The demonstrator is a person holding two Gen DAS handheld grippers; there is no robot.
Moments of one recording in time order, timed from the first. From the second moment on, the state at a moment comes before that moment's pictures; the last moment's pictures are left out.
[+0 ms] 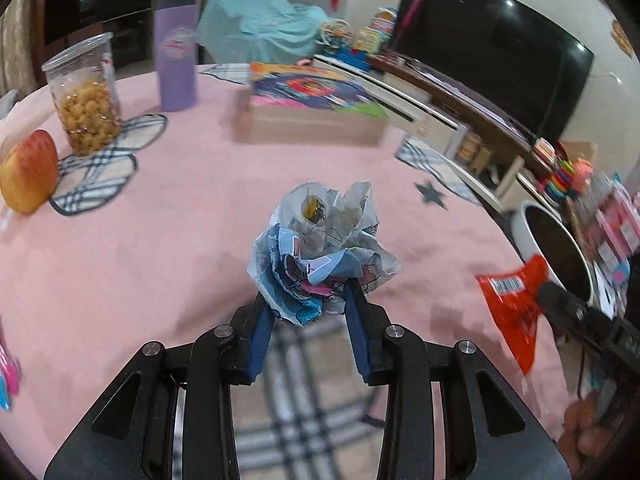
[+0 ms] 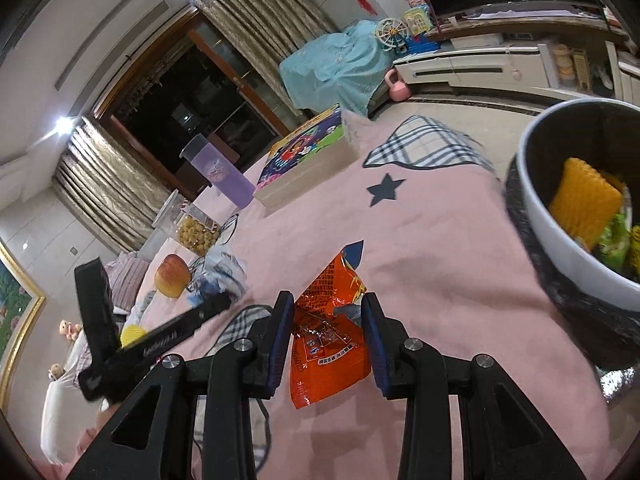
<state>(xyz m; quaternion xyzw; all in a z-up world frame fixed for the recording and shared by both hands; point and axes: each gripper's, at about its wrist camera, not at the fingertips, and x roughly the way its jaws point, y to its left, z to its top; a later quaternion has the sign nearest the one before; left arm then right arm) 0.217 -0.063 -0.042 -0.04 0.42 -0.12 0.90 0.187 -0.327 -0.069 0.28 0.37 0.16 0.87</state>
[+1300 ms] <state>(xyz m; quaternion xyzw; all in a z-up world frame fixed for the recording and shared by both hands) 0.157 -0.192 -0.021 0.03 0.40 -0.23 0.89 0.116 -0.426 -0.046 0.32 0.30 0.10 0.89</state>
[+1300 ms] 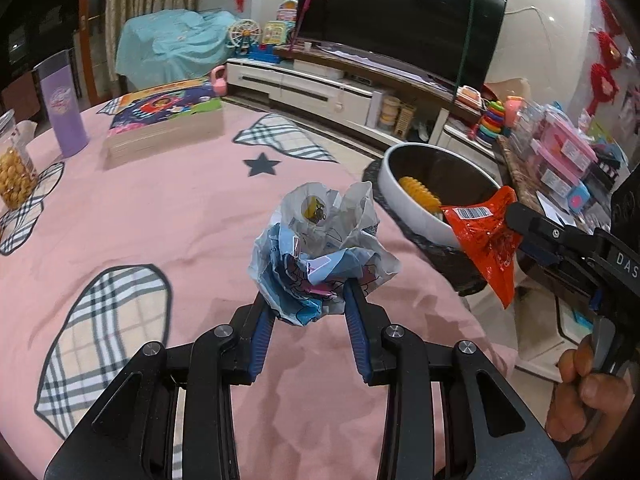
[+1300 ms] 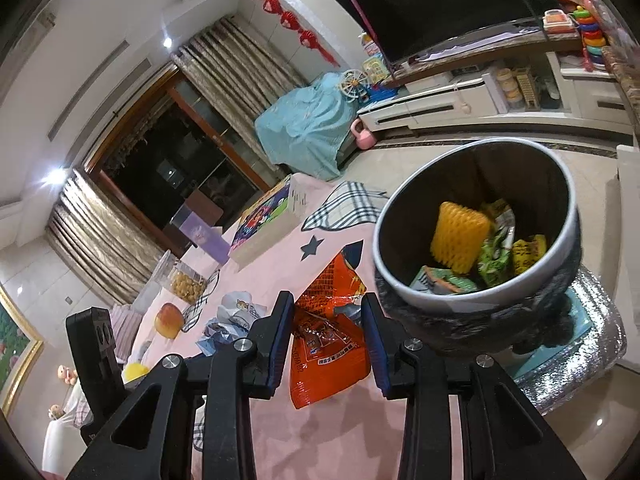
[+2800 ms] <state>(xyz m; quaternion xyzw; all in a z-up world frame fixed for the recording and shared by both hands) 0.167 -0.293 -0.006 0.08 0.40 -0.31 0.86 0.111 -0.492 -0.041 0.33 0.28 0.04 0.90</state>
